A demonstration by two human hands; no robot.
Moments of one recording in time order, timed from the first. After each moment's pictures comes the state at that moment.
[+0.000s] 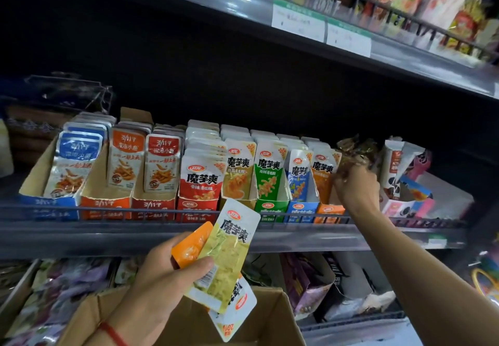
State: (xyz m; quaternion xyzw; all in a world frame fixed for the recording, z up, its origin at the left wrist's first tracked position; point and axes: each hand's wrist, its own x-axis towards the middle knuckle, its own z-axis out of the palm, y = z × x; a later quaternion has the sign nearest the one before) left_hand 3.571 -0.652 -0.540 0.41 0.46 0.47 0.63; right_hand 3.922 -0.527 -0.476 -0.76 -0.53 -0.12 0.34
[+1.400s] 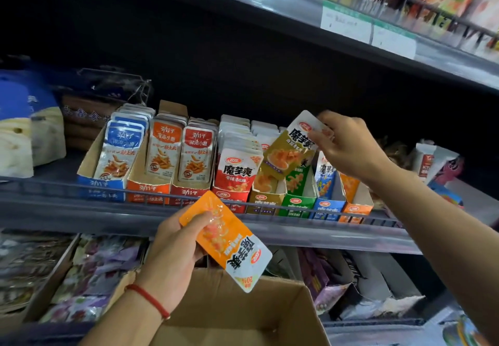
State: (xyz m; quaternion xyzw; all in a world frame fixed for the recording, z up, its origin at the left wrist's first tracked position) left_hand 3.548 -0.641 -0.533 0.30 0.46 0.58 0.60; right_hand 3.808 -0.545 -0.384 -0.54 -0.79 -0.11 0.28
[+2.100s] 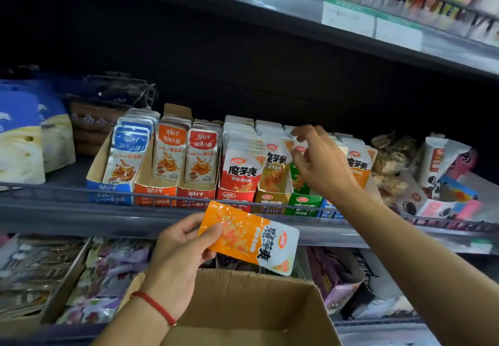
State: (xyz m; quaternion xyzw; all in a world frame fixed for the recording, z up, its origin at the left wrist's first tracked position) left_hand 3.543 -0.646 -0.545 0.32 0.45 0.58 0.60; right_hand 3.778 -0.535 -0.443 -0.57 -0.76 -0.12 0.30
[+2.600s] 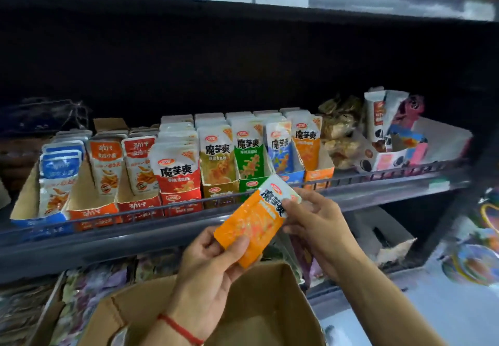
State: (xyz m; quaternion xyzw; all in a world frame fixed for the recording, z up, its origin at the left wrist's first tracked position) left_hand 3.645 -0.663 -0.550 0.32 0.38 0.52 0.69; right_hand 3.839 -0.651 -0.534 -0.48 -0.39 0.48 0.62
